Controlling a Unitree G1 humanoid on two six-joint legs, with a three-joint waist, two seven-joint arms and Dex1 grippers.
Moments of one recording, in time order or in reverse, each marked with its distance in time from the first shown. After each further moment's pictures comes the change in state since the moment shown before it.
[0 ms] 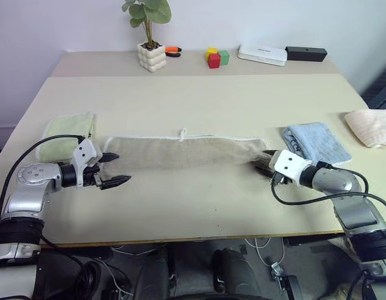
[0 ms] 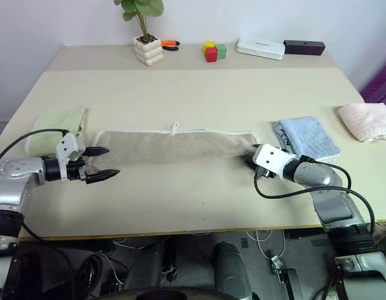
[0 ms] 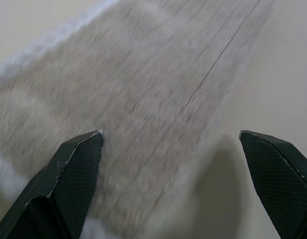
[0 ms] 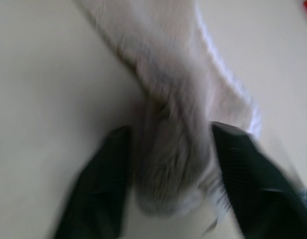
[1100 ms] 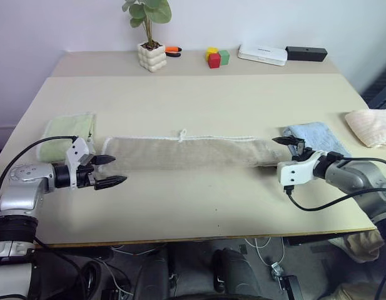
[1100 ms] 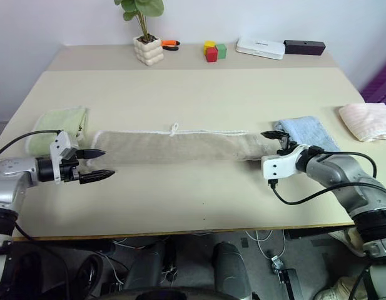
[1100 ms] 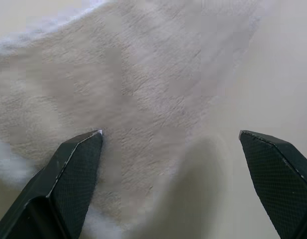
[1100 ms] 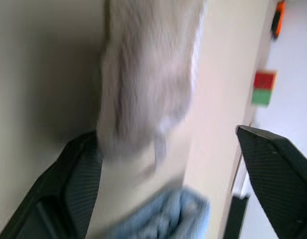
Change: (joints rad) left arm 0.019 0.070 0.035 -0.089 -0.170 0.263 -0.144; right arm -0.097 -0.251 0.042 0.148 -0.327 -0.413 -0.168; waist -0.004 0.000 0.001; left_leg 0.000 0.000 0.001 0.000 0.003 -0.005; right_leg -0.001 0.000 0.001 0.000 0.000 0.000
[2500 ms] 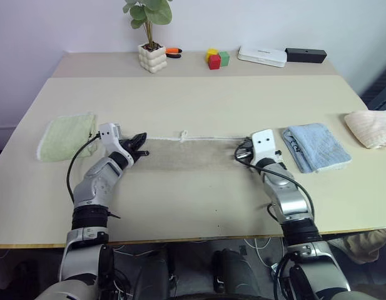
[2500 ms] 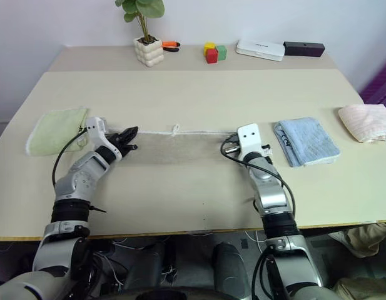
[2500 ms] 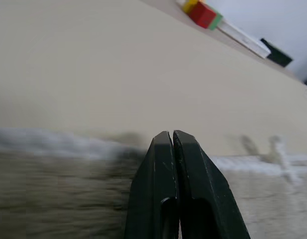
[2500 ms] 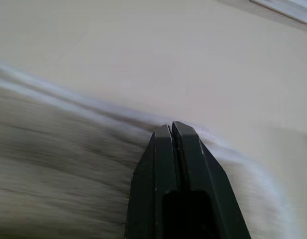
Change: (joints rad) left arm -0.186 -0.564 0.155 0.111 -0.083 0.008 0.850; right arm -0.066 0.738 -0.095 0.003 0.415 0.691 -0.453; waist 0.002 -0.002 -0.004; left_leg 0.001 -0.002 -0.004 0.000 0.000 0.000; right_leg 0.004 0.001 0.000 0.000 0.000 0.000
